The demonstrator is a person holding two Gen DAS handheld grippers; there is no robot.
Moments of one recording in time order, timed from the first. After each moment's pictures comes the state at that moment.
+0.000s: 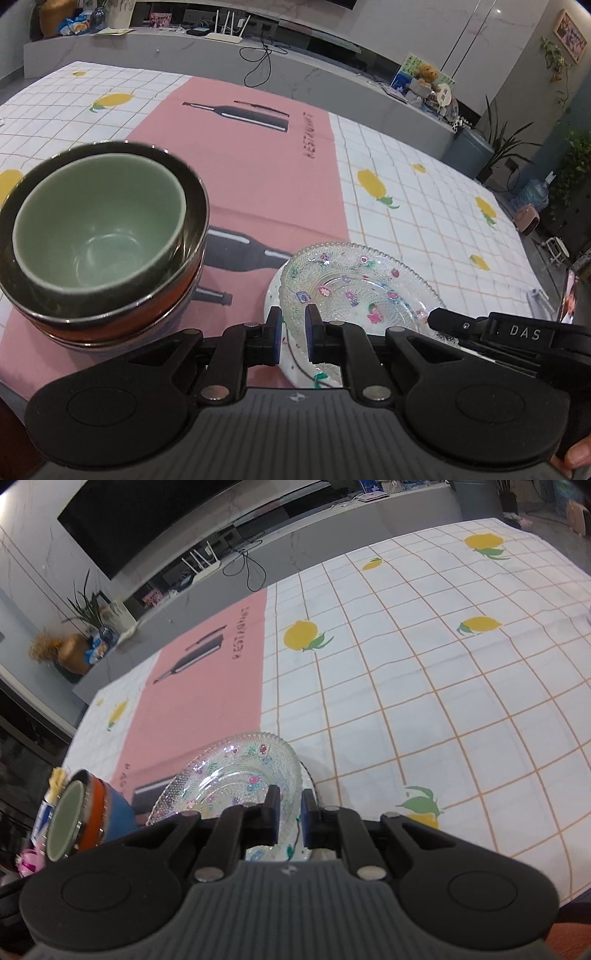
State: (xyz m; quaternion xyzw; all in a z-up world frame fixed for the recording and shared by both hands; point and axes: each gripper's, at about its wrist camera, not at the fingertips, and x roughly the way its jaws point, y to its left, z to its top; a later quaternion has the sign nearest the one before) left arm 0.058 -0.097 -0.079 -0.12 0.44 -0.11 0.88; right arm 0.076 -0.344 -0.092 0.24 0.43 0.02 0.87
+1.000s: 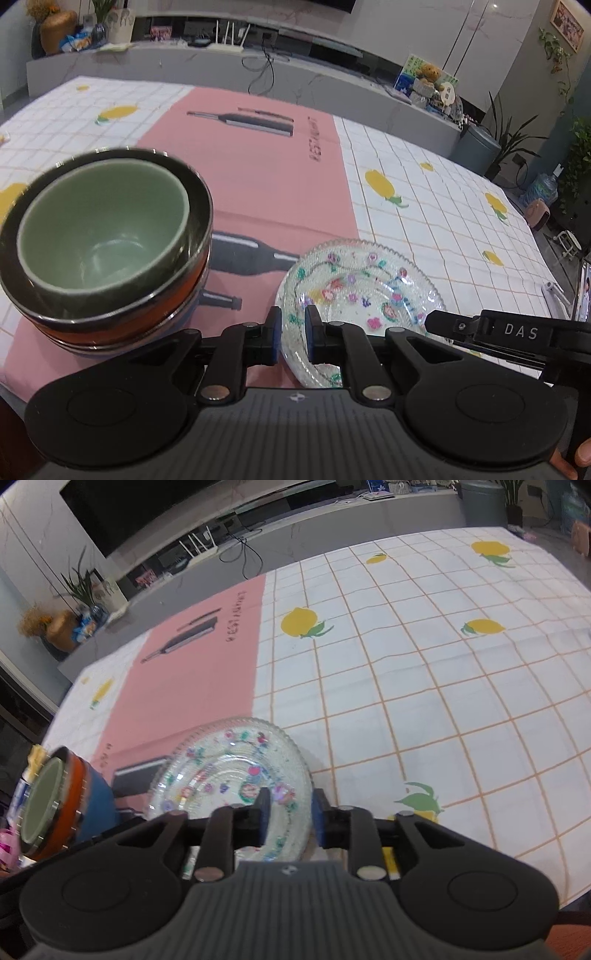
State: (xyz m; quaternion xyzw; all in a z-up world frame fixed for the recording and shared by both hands) left arm 0.054 -0.101 -0.078 -0.09 0.43 -0.09 0.89; right arm 0.081 -0.332 -0.099 0.21 0.45 0.01 0.87
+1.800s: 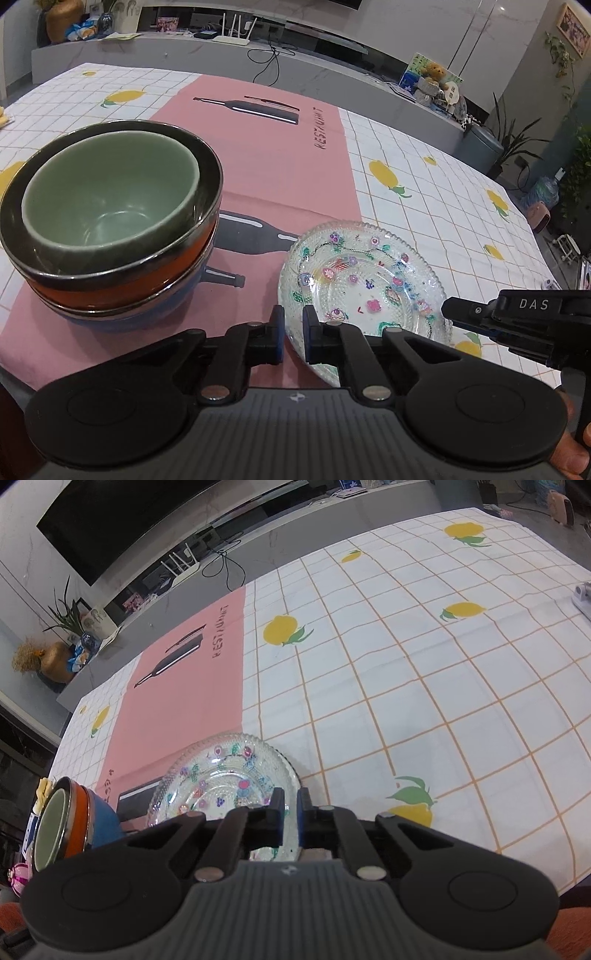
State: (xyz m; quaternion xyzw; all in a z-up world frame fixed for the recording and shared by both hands) left arm 0.046 -0.099 -0.089 -0.11 0.44 -0.09 0.89; right arm 0.080 -0.343 -0.100 0.25 0.44 -0.01 0.86
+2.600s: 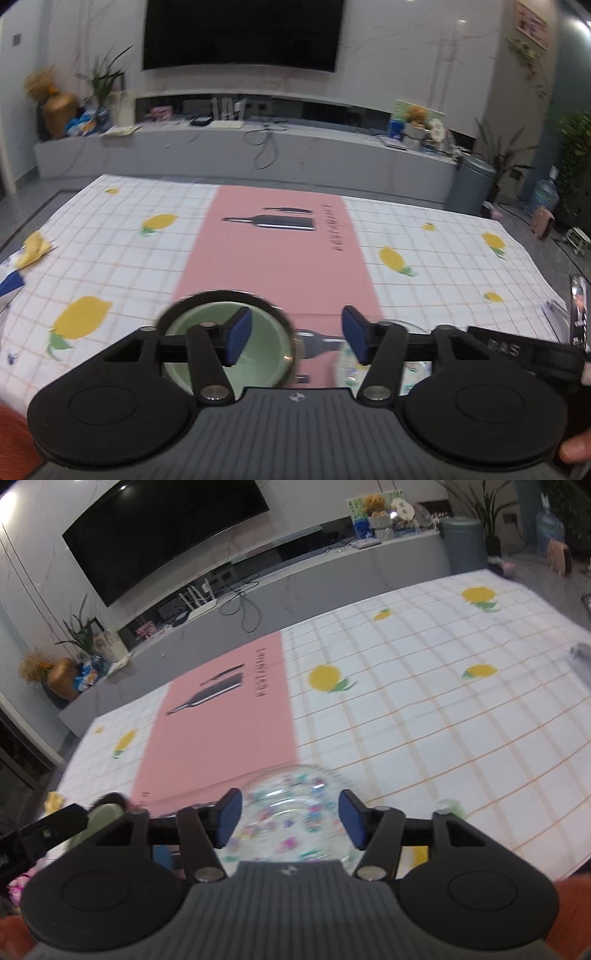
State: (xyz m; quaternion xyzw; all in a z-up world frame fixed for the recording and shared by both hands) left arm 0.040 -0.048 0.013 -0.03 0.34 -0.08 0.94; right arm 0.068 -0.284 -0.048 0.23 0.38 -0.03 0.90
